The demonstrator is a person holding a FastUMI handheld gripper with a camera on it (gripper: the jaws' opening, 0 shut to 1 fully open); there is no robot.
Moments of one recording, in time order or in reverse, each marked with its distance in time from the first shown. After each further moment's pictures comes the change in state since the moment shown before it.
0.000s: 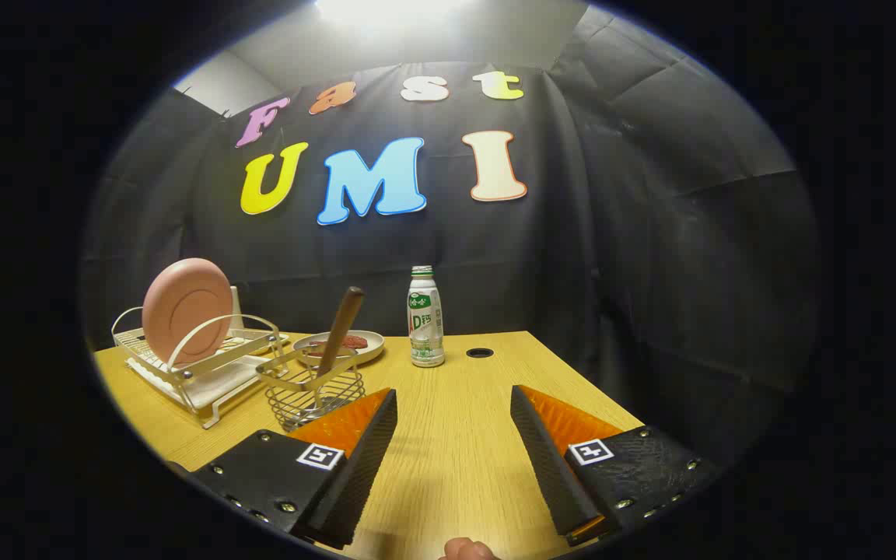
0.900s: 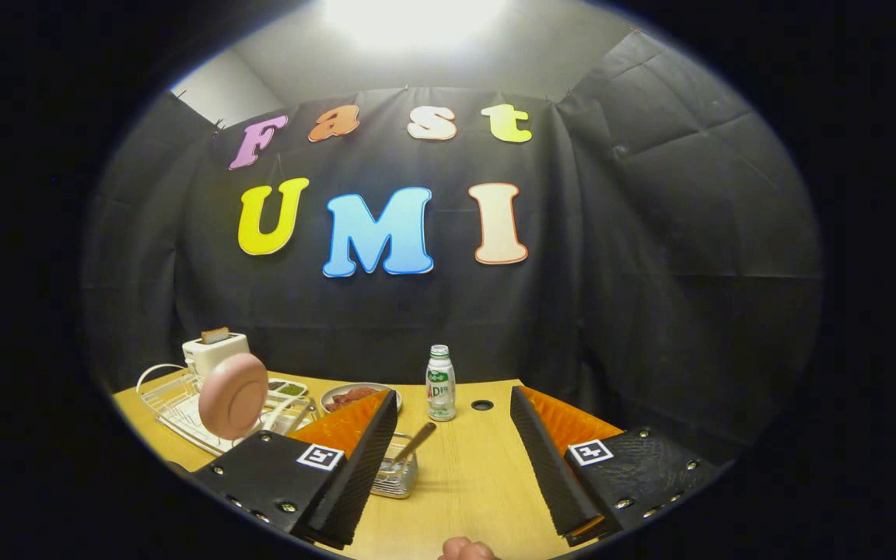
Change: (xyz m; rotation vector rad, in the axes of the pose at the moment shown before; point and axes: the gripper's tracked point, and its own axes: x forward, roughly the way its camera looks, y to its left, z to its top) arm -0.081 0.083 0.174 -0.051 -0.060 -0.064
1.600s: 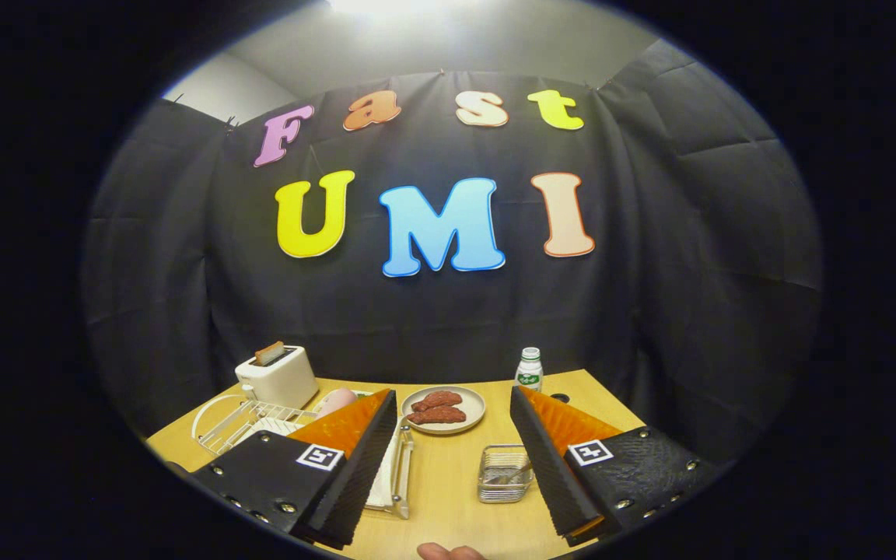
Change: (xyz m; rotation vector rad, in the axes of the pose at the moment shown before) arm 0.026 0.158 0.034 0.056 0.121 0.130
